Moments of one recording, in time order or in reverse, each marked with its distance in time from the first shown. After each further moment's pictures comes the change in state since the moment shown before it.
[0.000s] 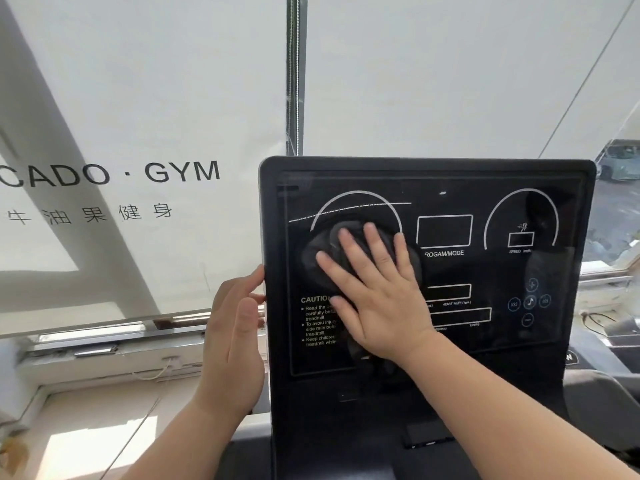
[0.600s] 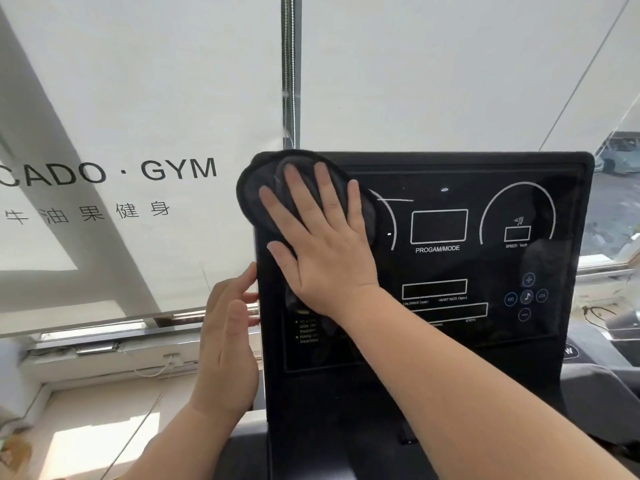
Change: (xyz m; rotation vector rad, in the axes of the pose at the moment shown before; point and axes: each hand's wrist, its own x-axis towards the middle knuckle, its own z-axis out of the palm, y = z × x) left_hand -0.003 -0.006 0.004 -0.045 0.008 -0.026; right_hand 0.084 -0.038 -0.018 0.065 0.021 0.120
